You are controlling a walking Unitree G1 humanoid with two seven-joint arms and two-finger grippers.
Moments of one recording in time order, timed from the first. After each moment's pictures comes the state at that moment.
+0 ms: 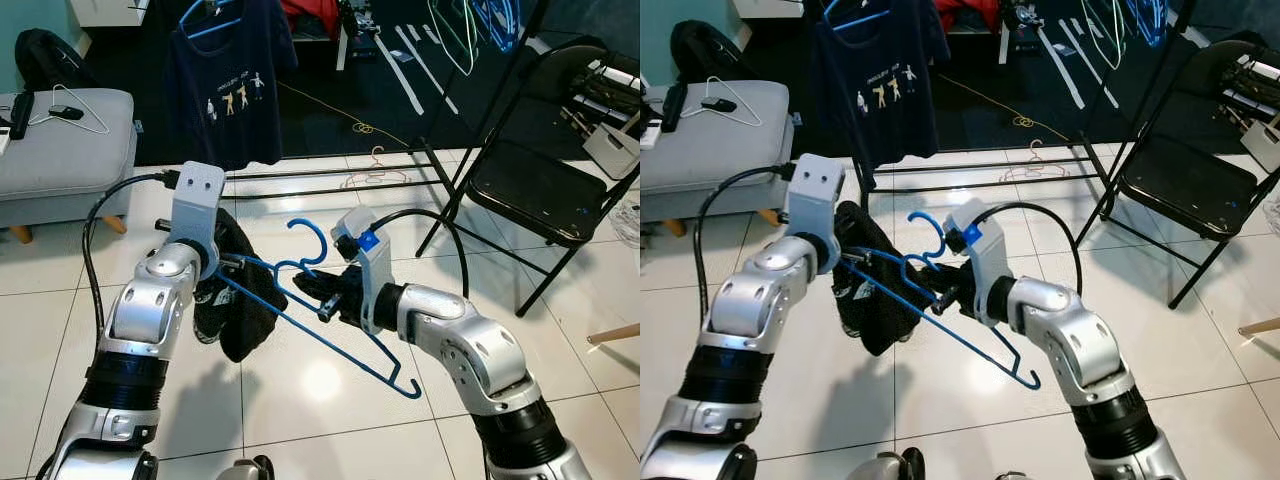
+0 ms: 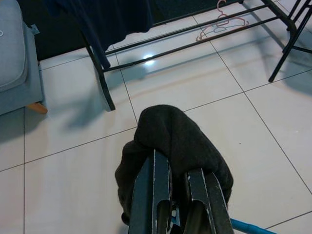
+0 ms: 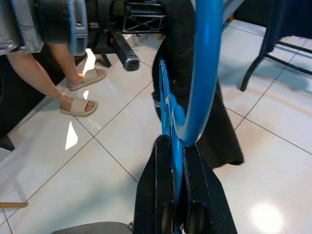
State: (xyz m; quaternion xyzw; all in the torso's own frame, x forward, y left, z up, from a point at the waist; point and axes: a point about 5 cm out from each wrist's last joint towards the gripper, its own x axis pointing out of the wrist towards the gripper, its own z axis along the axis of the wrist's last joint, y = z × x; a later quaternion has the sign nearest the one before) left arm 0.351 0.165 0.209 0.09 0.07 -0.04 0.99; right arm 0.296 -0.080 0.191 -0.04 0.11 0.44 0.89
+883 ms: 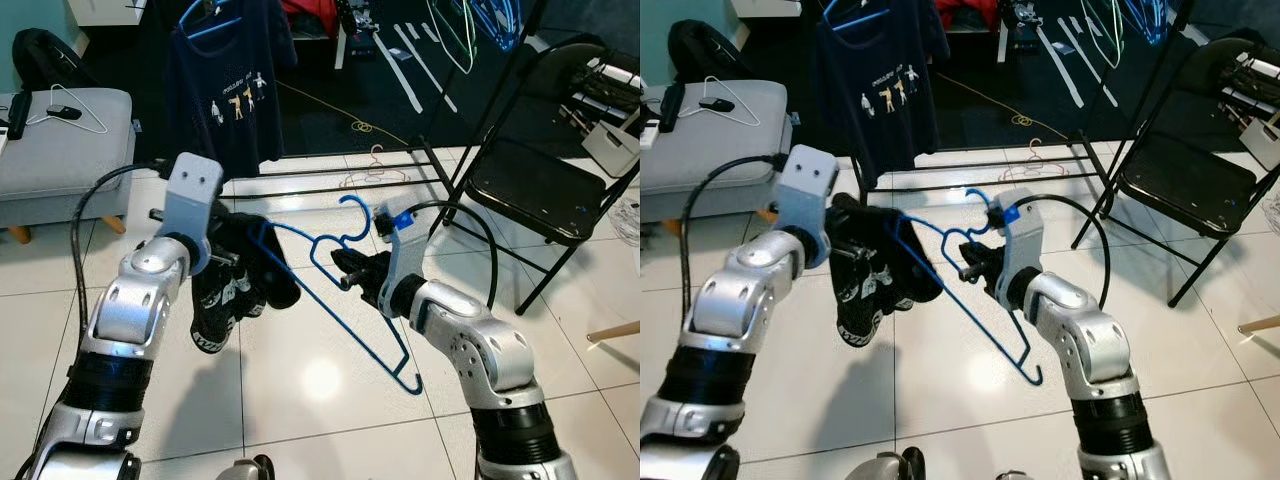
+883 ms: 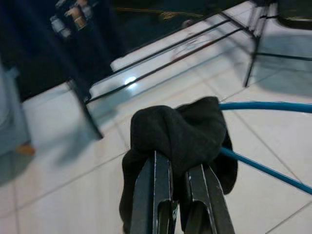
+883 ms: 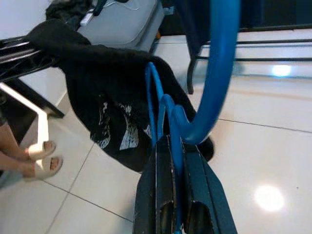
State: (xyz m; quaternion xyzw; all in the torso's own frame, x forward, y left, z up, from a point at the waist) left arm 0.342 0.157 0.225 0.13 0.01 -0.13 0.98; right arm 0.316 -0.111 0.187 0.07 0.10 0.28 0.95
